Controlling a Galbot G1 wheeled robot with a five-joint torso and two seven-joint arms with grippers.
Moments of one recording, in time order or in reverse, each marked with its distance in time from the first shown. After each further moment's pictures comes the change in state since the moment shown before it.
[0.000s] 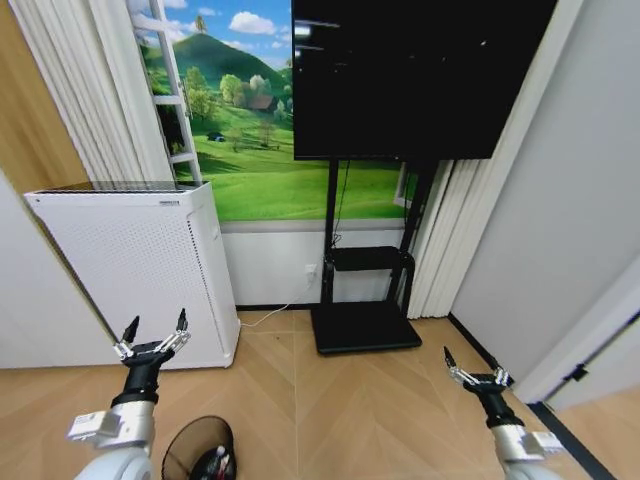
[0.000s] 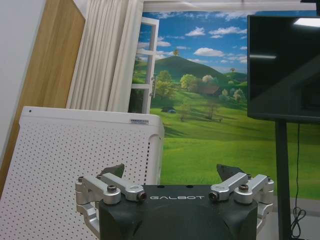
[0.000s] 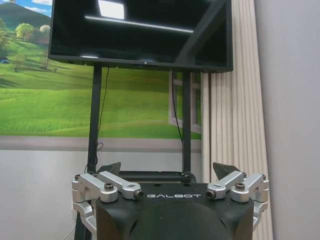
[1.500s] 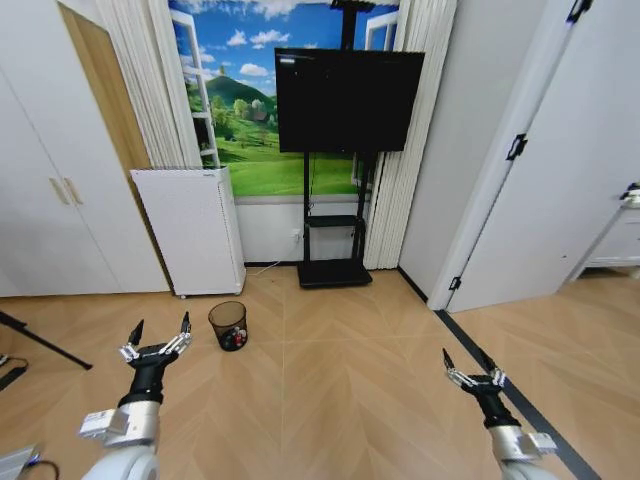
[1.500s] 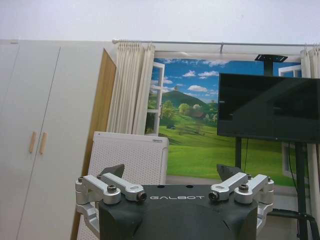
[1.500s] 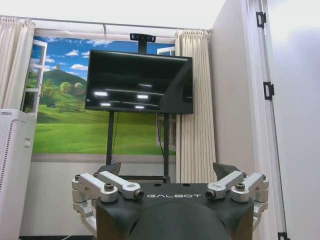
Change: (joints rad) left arm -0.017 -0.008 0.011 0.034 0.010 -0.002 0.003; right arm 0.056 0.000 -0.022 -0.081 0.019 0.099 -0.046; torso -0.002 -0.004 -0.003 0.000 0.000
